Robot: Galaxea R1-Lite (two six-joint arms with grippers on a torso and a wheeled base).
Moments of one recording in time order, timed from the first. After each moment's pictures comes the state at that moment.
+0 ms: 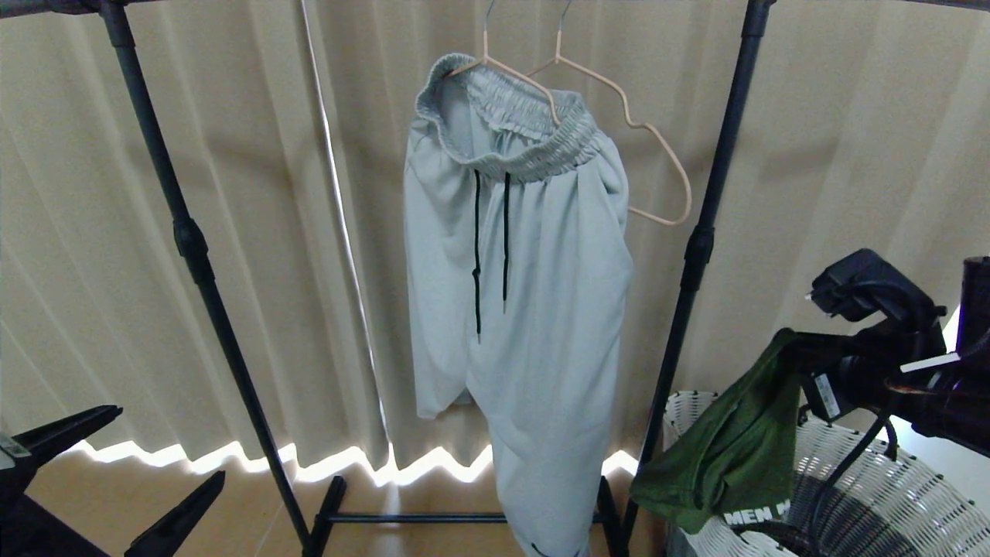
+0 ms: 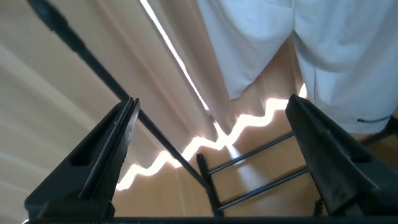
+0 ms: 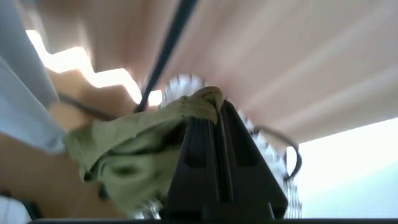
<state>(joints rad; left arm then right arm) -0.24 0.88 -0.17 -0.51 0.01 0.44 0.26 1.41 -0.61 -0.39 -0.20 -0.31</state>
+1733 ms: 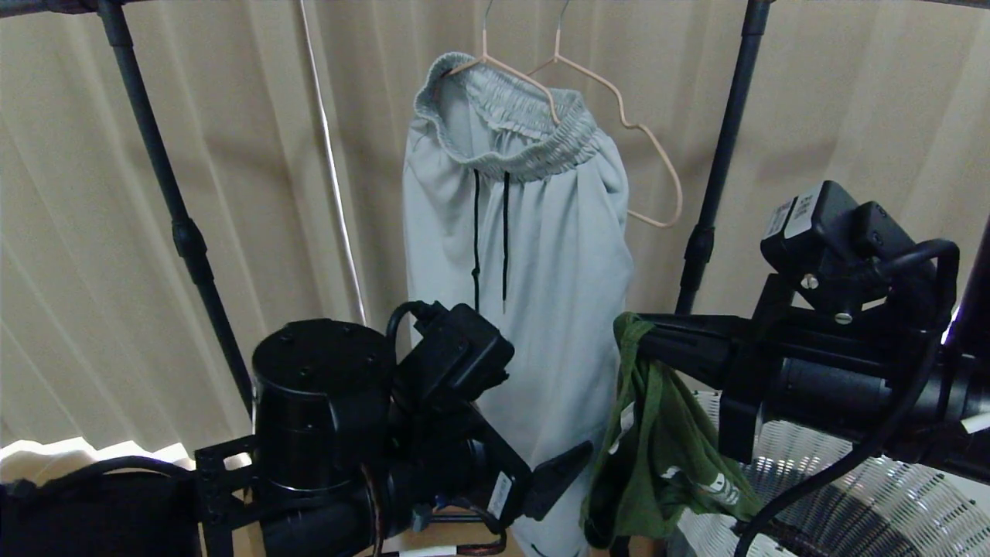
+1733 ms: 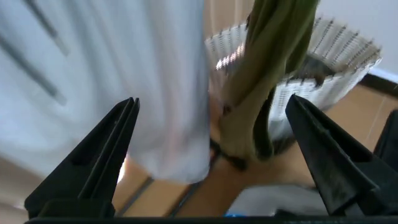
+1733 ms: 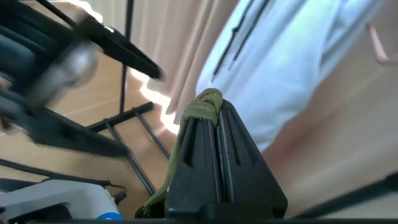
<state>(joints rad) -0.89 1.69 -0.66 -0.74 0.00 0.05 0.77 1.40 -0.78 -0.39 0.05 -0.22</state>
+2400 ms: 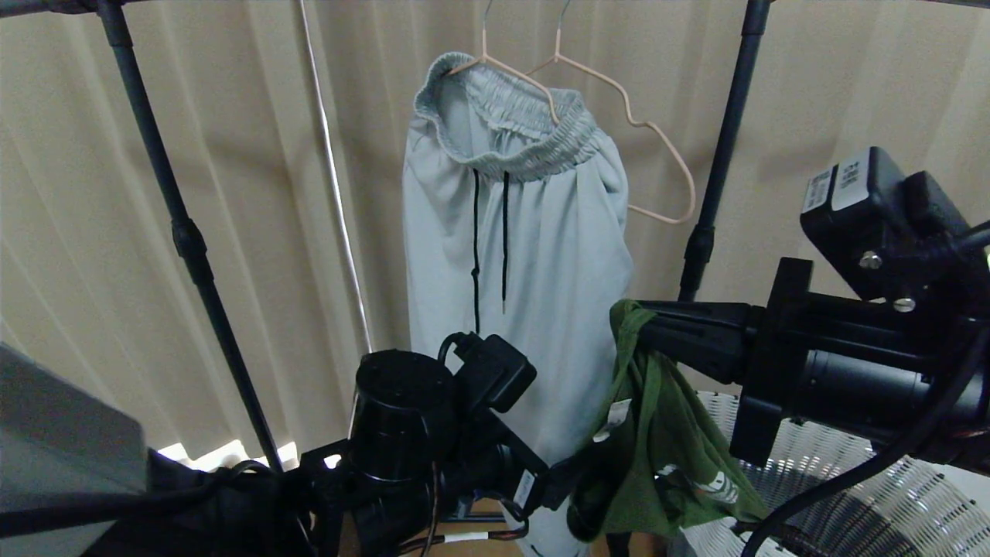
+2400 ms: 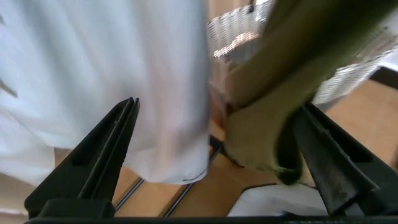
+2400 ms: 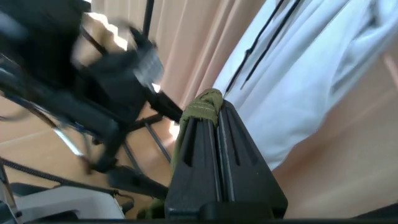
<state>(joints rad) -0.85 1.91 -0.66 -0.93 -0.02 0.05 0.80 1.37 -0.80 -0.39 0.06 -0.21</state>
